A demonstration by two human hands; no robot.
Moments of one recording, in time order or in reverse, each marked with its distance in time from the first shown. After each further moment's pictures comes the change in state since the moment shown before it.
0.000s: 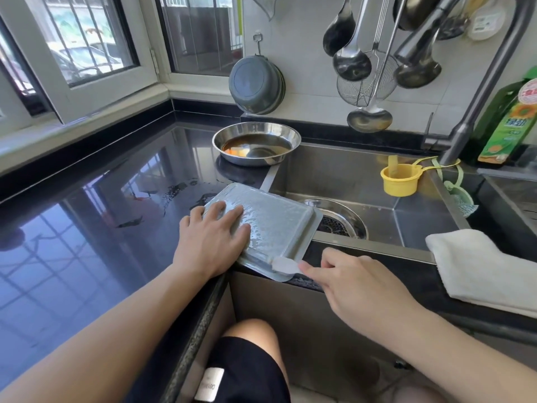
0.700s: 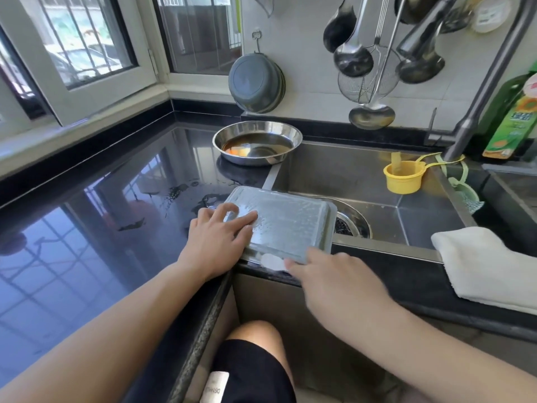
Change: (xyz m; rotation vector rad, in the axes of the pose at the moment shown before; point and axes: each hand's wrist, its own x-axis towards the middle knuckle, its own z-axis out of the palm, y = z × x) left_hand 0.004 0.001 -0.008 -0.085 -0.104 0.082; right_hand 0.025 -0.043 -0.014 -0.118 -0.106 0.059
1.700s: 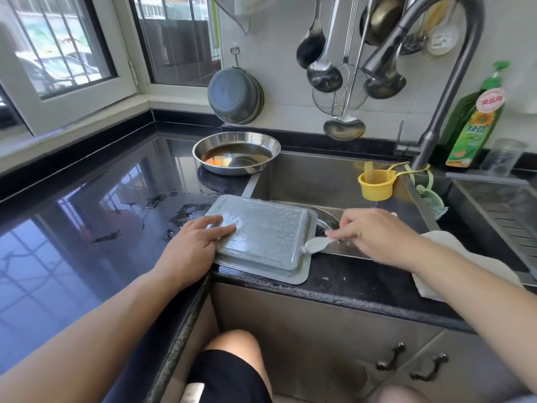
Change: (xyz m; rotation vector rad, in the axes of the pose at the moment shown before) left_hand 0.000 -0.005 -0.002 -0.250 -0.018 0.061; right_hand 0.017 0.166 0.014 0.236 0.066 -0.048
